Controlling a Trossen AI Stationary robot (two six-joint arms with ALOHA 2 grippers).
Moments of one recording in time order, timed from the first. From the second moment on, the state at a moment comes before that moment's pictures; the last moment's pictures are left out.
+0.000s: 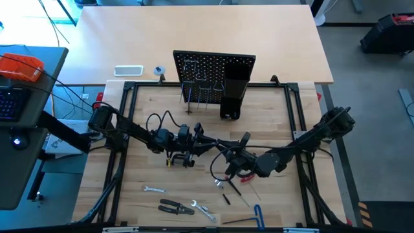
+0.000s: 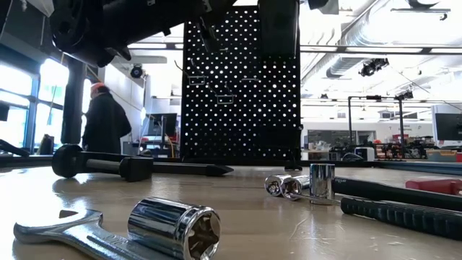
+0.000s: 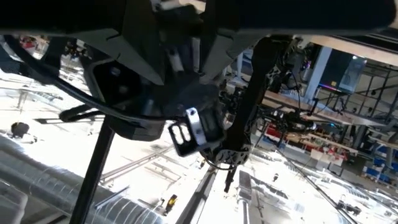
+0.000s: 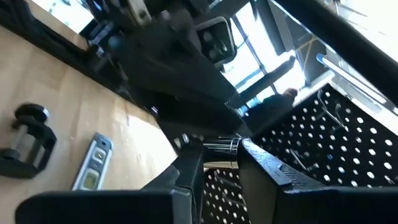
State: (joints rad) left arm -0.18 1.79 0.70 1.52 -0.11 -0.33; right arm 0.50 1.59 0.89 0.71 1.02 -0.87
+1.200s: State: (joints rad) left arm -0.23 1.79 0.69 0.86 -0.03 -0.29; right arm 0.18 1.59 0.89 0.17 0.99 -0.32
